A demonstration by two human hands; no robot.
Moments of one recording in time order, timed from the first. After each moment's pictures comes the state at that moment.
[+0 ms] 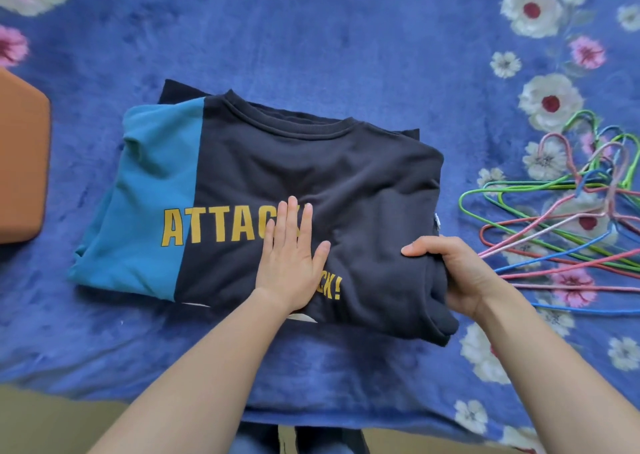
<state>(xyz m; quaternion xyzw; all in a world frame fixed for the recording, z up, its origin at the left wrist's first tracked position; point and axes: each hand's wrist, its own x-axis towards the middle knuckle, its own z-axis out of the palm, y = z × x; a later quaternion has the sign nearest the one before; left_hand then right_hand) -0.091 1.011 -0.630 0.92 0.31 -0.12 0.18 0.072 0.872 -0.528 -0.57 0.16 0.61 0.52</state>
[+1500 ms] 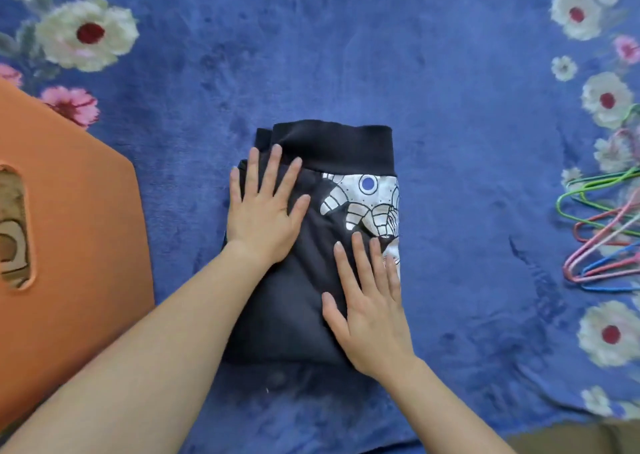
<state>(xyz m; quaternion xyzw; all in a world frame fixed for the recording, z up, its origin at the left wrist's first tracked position) -0.123 1.266 -0.620 0.96 0.23 -0.13 0.11 -0.138 1.069 -0.597 -0.93 -0.34 0.13 0.09</state>
